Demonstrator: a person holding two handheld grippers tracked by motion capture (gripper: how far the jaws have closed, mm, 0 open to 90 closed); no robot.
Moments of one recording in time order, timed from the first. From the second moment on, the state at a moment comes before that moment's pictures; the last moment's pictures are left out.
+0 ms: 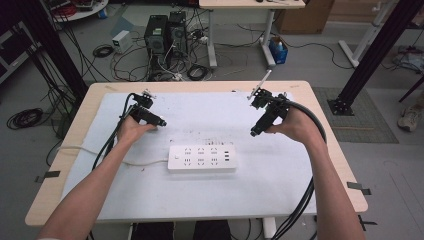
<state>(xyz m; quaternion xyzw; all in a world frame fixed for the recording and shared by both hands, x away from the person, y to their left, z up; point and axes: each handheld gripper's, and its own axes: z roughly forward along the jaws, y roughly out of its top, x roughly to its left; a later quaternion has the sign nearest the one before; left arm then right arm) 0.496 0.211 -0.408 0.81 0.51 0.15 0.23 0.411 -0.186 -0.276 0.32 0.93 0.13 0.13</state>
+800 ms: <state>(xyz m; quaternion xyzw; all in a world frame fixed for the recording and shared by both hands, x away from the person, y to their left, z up) 0.498 0.212 -0.415 0.81 0.52 0.14 0.23 0.409 -0.189 -0.277 0.33 0.93 0.13 0.14</state>
